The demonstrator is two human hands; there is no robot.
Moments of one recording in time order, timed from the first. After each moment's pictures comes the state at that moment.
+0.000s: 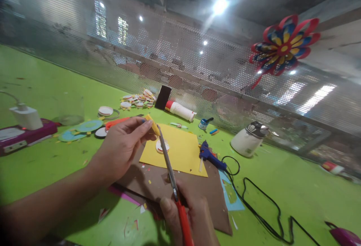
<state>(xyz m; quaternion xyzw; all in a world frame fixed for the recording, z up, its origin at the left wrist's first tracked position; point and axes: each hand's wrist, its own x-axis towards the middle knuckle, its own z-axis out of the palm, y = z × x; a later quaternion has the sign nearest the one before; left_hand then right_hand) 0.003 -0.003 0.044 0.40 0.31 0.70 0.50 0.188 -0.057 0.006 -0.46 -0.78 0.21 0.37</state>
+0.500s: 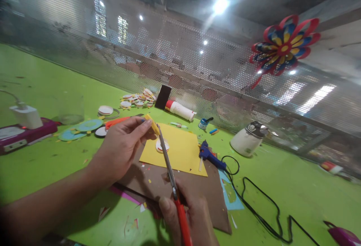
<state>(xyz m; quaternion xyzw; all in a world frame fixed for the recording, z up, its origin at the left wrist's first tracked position) 0.006 -0.004 0.044 0.40 0.31 0.71 0.49 0.186 -0.058 0.006 -0.45 -0.77 0.24 0.38</state>
